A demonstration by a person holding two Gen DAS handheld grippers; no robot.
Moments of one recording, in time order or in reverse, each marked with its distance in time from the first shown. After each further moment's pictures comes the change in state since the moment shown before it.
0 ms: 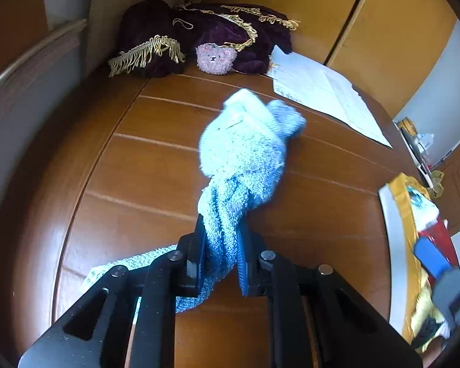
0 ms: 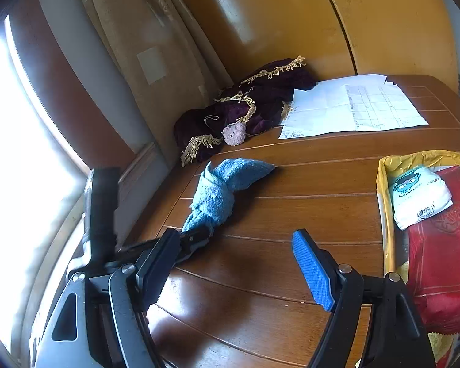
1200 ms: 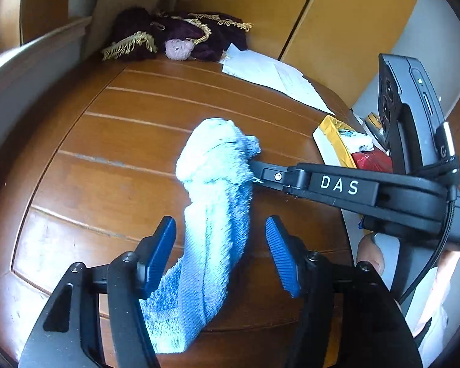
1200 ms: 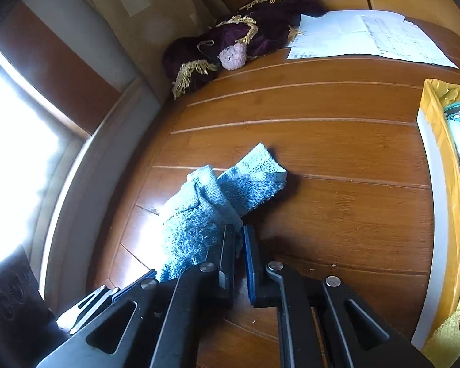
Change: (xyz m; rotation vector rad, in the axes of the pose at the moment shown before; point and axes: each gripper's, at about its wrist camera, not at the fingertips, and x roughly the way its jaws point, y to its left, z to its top) left arm -0.061 -0.031 -0.094 0.040 -0.066 -0.121; right arm 0.054 0.003 -0.018 0.041 0.294 0.014
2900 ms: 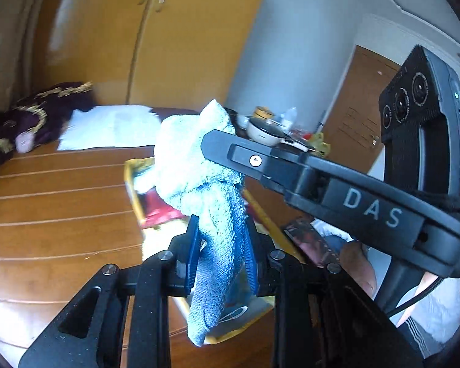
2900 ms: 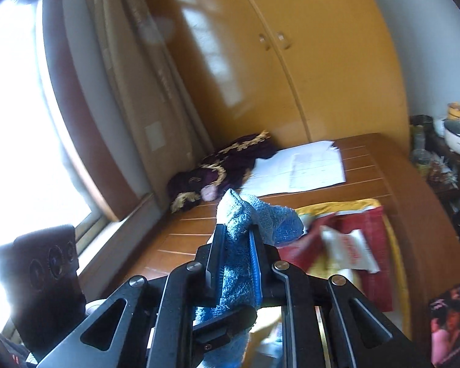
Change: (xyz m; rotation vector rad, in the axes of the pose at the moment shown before) left arm -0.054 -0.183 0.001 0.382 -0.127 -0.411; right arm -0.233 -0.030 -0.067 -0.067 -0.575 -0.111
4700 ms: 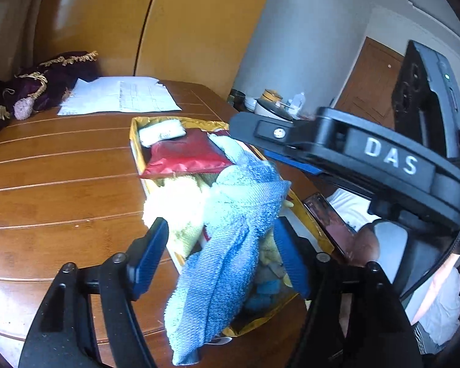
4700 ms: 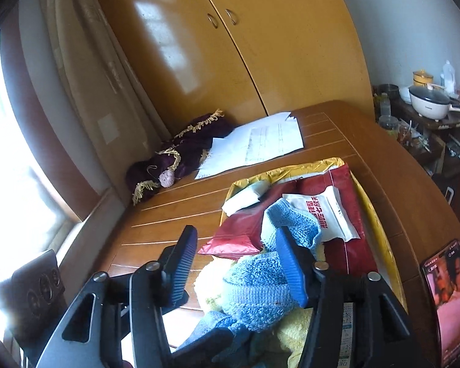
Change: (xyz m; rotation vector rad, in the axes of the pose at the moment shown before) left arm 0.030 0.028 -0.033 -0.058 0.057 0.042; right arm 0.028 -0.031 -0.030 0.116 0.069 -0.135
